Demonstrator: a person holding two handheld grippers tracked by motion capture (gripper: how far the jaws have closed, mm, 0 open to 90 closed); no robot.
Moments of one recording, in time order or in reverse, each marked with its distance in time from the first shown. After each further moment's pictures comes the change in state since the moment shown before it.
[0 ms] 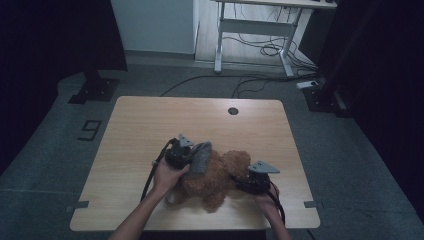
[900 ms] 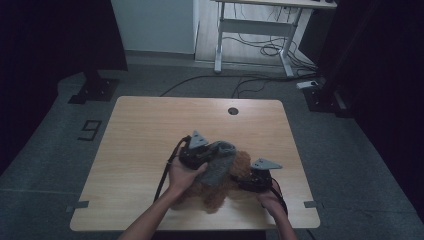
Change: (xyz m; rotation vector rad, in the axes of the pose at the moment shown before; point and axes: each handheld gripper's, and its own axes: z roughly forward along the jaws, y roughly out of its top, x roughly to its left) left arm -0.072 0.064 -0.013 -0.237 -0.166 0.073; right arm -0.011 0.003 0.000 0.032 0.104 0.005
